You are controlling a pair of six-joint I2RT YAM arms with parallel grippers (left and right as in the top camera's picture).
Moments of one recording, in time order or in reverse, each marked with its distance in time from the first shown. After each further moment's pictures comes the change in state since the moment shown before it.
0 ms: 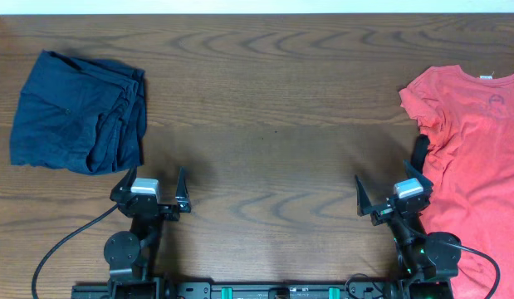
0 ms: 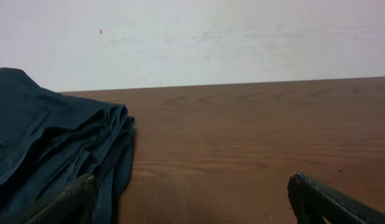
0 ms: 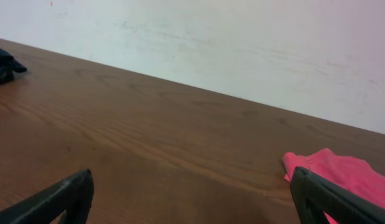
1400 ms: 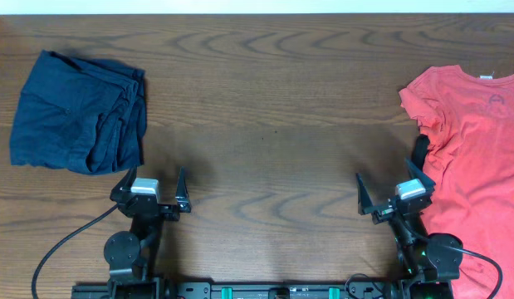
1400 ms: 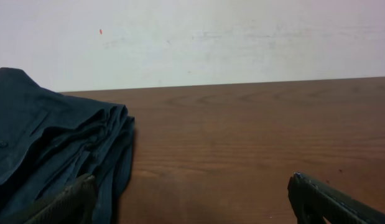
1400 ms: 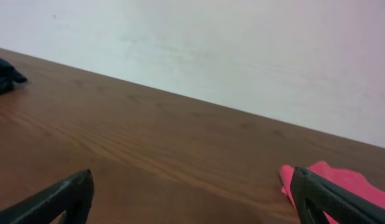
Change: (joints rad) left arm 0.000 0.000 0.000 0.000 0.000 0.000; right arm 0.000 0.000 0.000 0.048 -0.006 0.000
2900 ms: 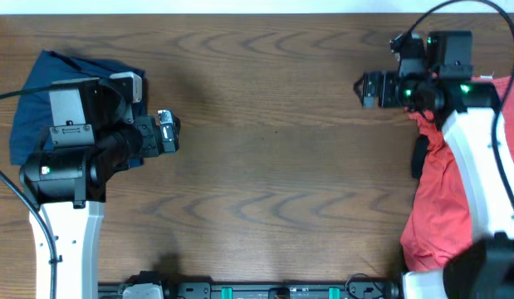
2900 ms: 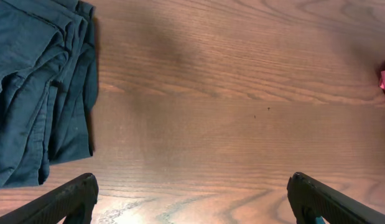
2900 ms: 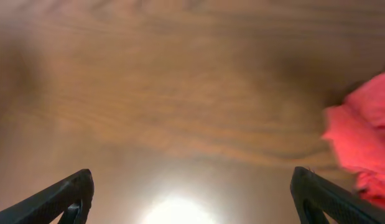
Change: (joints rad) left arm 0.000 1.162 1.328 -1.000 0.099 -0.098; right arm -0.060 1.612 1.405 -0.714 0.002 0.180
